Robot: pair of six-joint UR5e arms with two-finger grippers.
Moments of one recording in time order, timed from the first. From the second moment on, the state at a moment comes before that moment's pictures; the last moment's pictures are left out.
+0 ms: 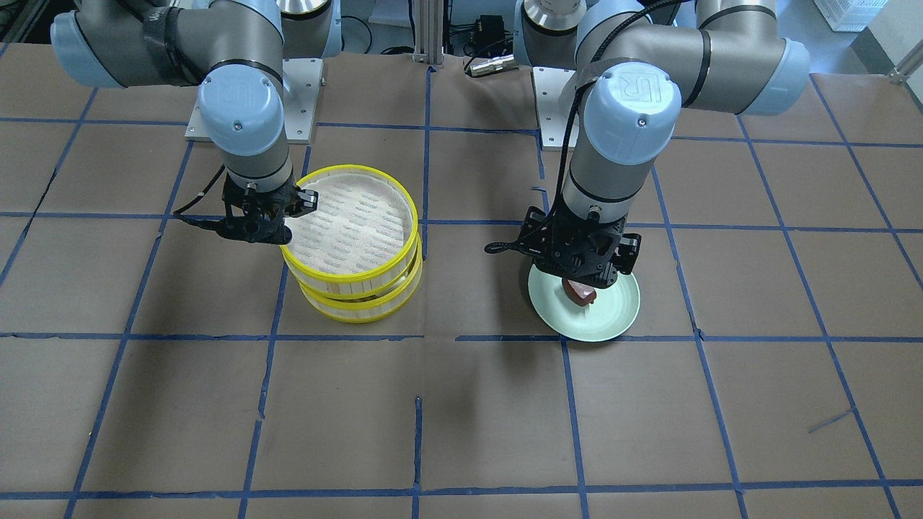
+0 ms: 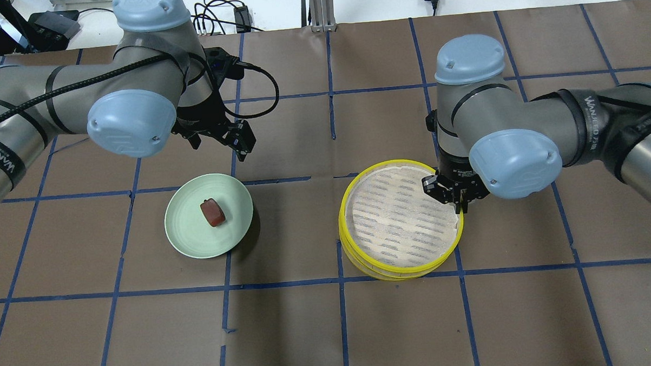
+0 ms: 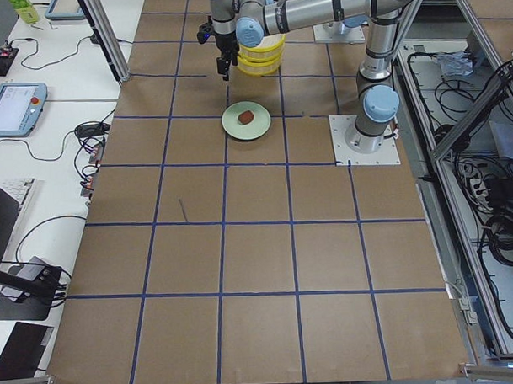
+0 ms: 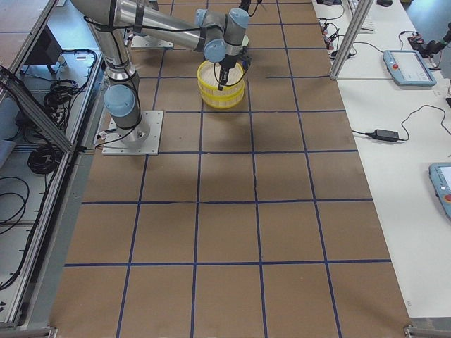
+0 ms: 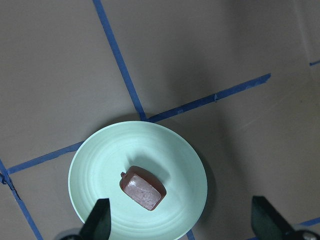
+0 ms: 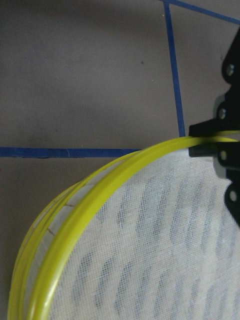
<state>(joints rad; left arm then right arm) -1.68 -1.76 -1.69 -1.31 1.63 0.24 1.69 -1.48 1.92 -1.76 -1.70 0.15</state>
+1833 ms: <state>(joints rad) -1.68 -1.76 -1.69 -1.31 1.63 0.24 1.69 -1.47 1.92 -1.77 -1.69 0.16</state>
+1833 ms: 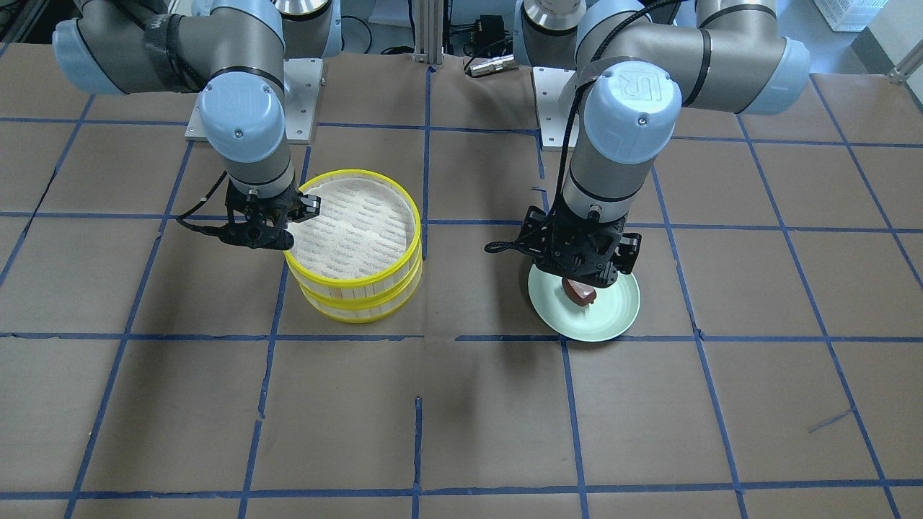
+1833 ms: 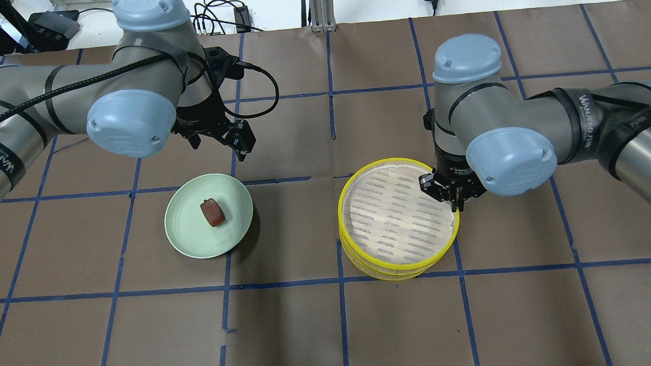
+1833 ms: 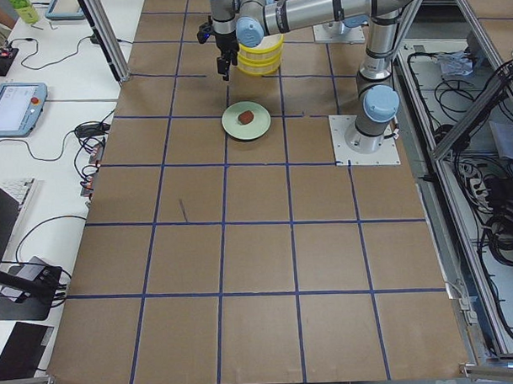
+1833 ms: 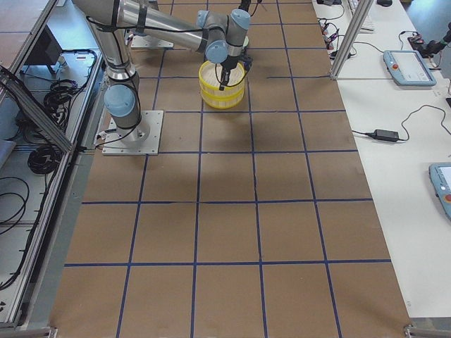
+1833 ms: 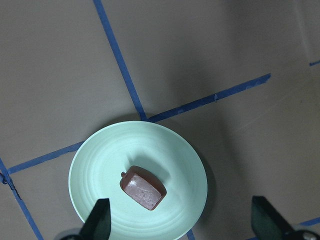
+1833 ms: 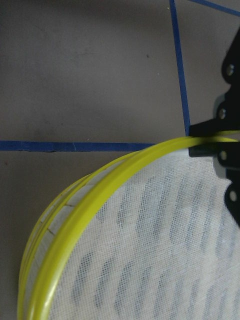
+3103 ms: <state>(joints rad) -1.67 -1.76 -1.68 -1.30 1.64 0.24 1.69 -1.46 1.92 -1.79 -1.69 0.15</state>
